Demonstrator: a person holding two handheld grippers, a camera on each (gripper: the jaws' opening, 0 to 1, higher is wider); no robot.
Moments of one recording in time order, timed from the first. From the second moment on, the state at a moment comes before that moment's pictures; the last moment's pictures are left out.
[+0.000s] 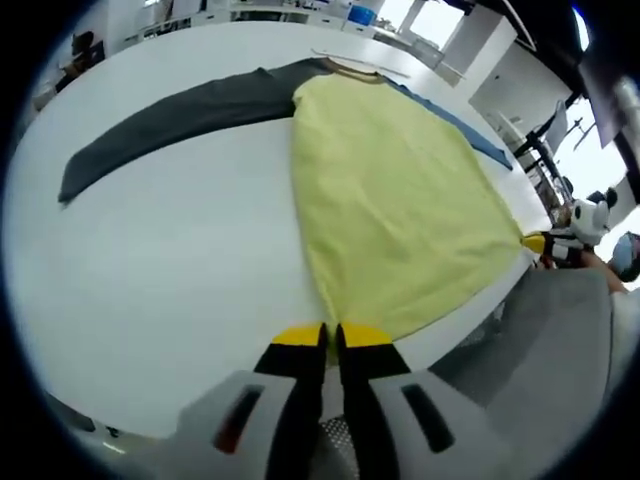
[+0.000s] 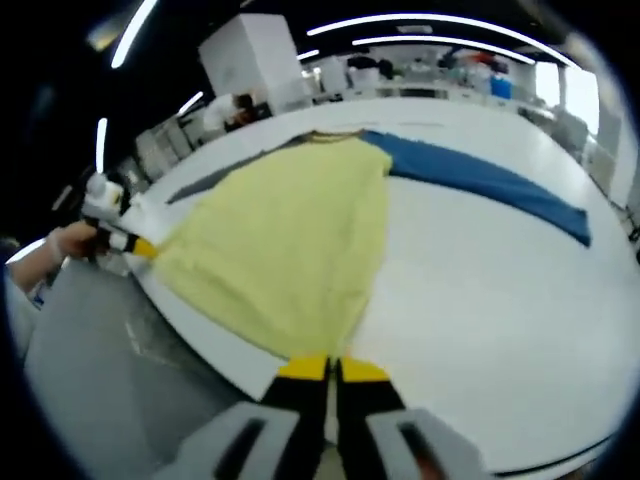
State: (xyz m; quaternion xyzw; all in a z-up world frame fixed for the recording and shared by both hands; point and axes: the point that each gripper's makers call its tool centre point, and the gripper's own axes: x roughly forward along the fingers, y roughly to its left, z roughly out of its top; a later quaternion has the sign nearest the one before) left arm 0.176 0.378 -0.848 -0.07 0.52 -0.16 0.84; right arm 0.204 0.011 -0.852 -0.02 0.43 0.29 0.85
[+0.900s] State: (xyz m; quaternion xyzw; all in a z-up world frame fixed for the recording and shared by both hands) left arm 0.220 0.391 -0.774 -0.10 0.32 -0.21 0.92; right arm 0.241 0.003 -0.791 0.04 0.34 0.36 0.87
